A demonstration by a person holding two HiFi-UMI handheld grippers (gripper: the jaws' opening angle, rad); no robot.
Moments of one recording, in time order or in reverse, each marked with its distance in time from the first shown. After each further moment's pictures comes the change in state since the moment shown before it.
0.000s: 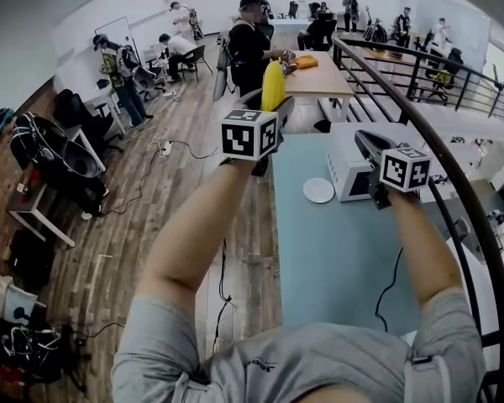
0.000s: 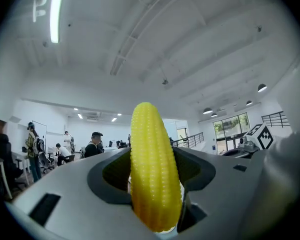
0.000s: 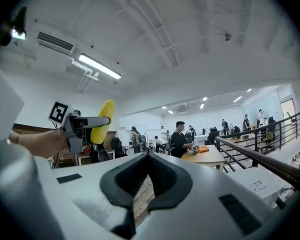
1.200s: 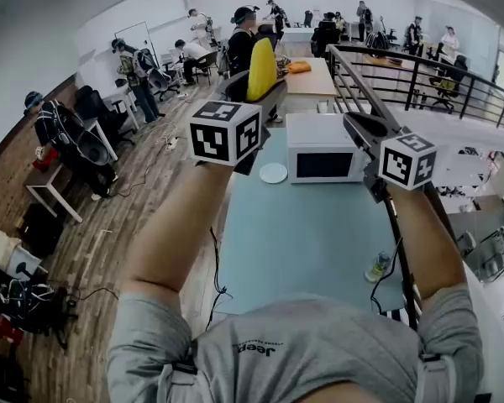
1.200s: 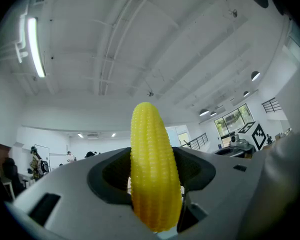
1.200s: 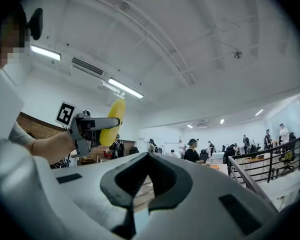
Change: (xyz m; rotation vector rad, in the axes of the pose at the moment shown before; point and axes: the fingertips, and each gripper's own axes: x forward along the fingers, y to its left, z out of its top) left arm -0.051 -0.345 0.120 0.151 -0.113 0.059; right arm -0.302 -0.063 0.080 -0.127 -0.143 0.237
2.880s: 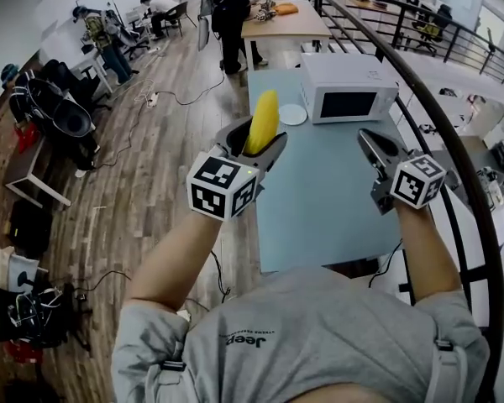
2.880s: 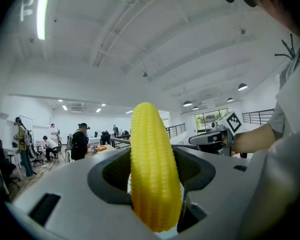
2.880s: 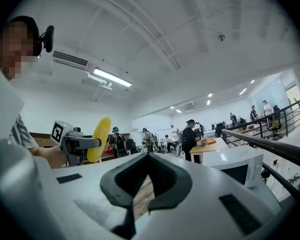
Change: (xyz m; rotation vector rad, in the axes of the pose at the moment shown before) left arm -0.188 0.071 -0.200 -0.124 0.216 -0.235; right arm 0.042 0.152 -0.155 0.188 0.112 -0.119
